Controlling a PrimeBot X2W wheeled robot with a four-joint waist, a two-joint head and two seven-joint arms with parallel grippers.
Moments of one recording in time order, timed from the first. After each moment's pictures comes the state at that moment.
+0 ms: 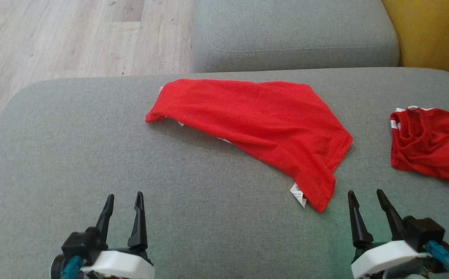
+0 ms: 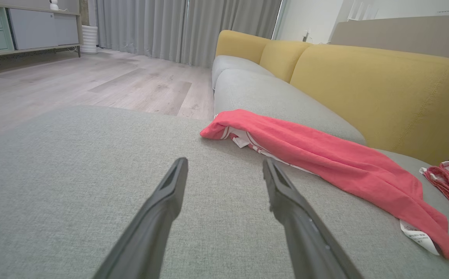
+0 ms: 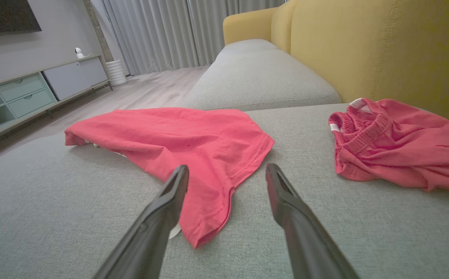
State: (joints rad) left arm -0.03 0.25 -0.46 0.25 -0.59 0.15 -0.25; right arm 0.08 -0.04 0.03 0.26 0.16 0.12 -0.16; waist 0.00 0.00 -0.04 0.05
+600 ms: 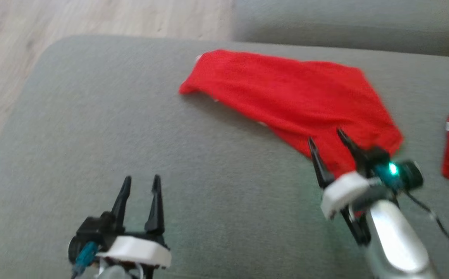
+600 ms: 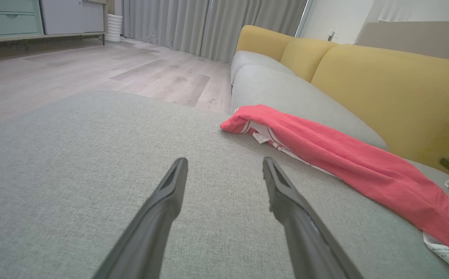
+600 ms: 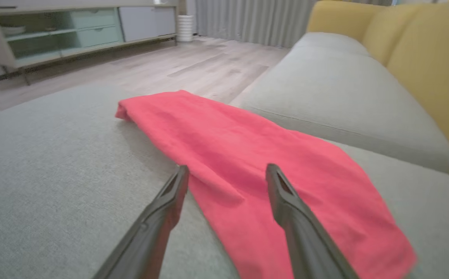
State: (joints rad) left arm -0.08 0.21 -0.48 0.22 -0.57 0.14 -0.25; right arm -0.23 -0.05 0.15 0.40 -0.02 0.12 -0.05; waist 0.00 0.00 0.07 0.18
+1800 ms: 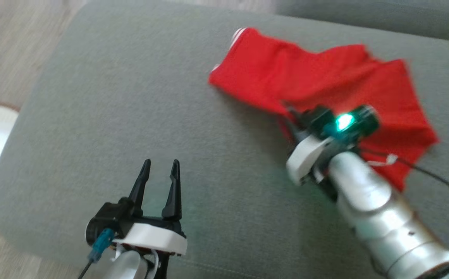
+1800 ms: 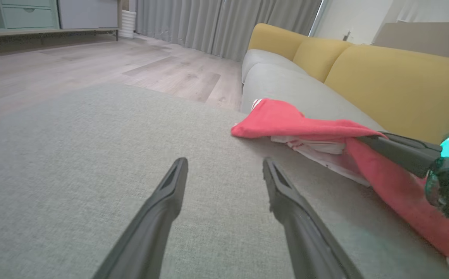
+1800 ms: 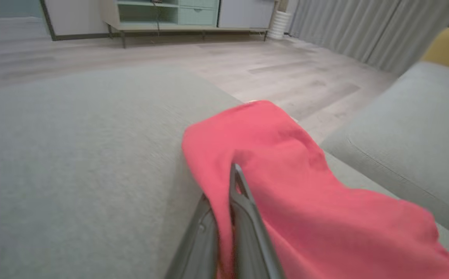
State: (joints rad) left arm -0.15 0.09 -0.43 0.29 -0.46 0.04 -0.25; right arm -0.70 -0.07 0.53 0.91 0.04 0.12 -0.22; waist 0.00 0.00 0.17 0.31
